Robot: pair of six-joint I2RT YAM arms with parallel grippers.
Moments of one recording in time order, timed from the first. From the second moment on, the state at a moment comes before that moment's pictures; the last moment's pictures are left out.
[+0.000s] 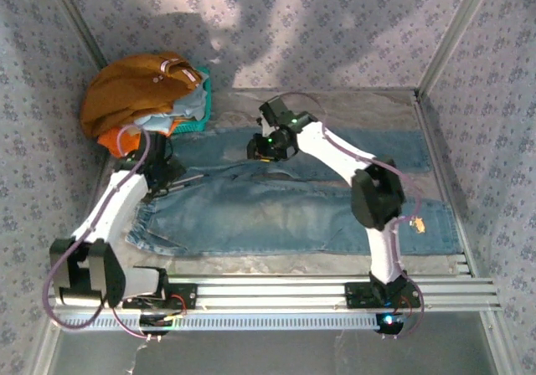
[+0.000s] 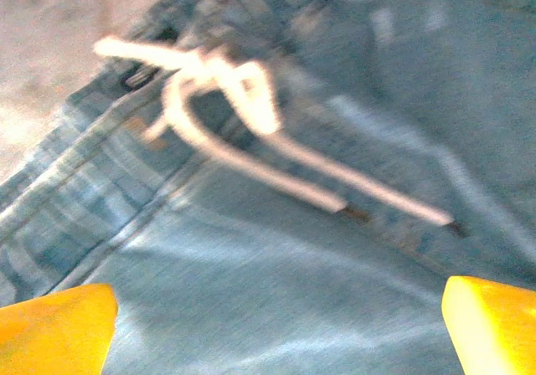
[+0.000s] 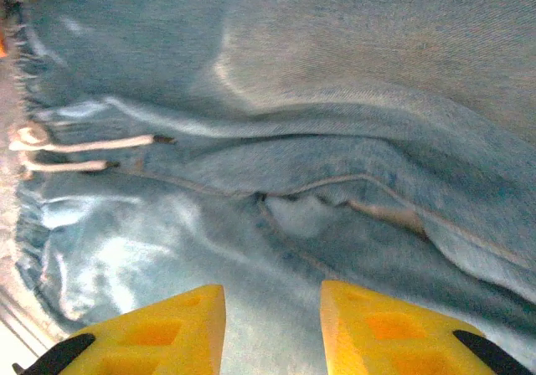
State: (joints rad) left arm -0.11 1.24 0.95 -0.87 -0.21 -0.87; right arm 0.64 1.98 1.74 -0.76 -0.31 0.56
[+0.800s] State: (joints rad) left arm -0.23 1.09 0.57 -1.13 -0.22 -1.27; right arm 0.37 1.46 1.05 -0.66 -0.21 0.59
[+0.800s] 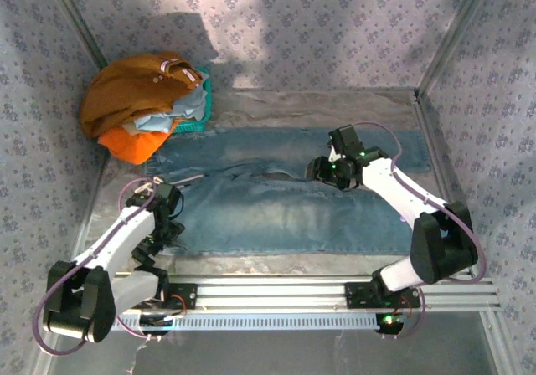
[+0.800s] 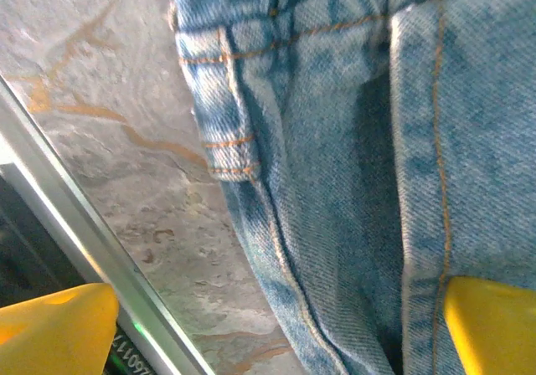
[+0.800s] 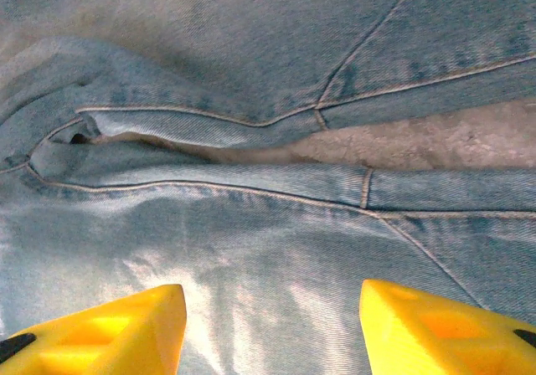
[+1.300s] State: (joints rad) left arm -0.22 1.03 0.52 -0.98 -0.23 -1.29; right arm 0.28 1.35 1.00 -0.73 -0.19 0.59
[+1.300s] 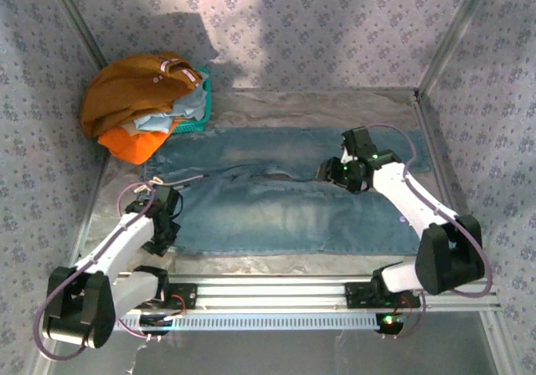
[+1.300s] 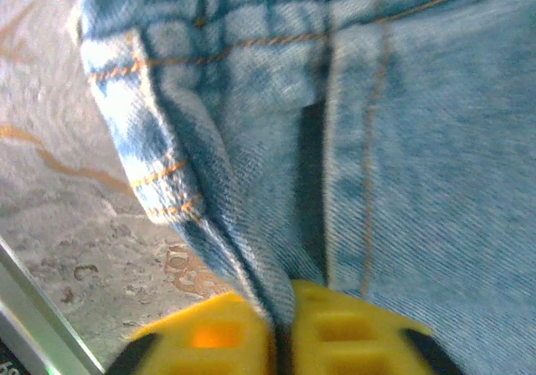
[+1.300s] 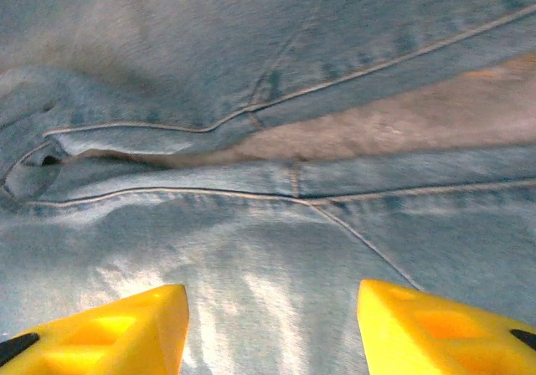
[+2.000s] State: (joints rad) left arm -0.21 0.96 0.67 -0.96 -0.21 -1.15; right arm -0.58 0.92 0.67 -1.10 -0.01 0.80
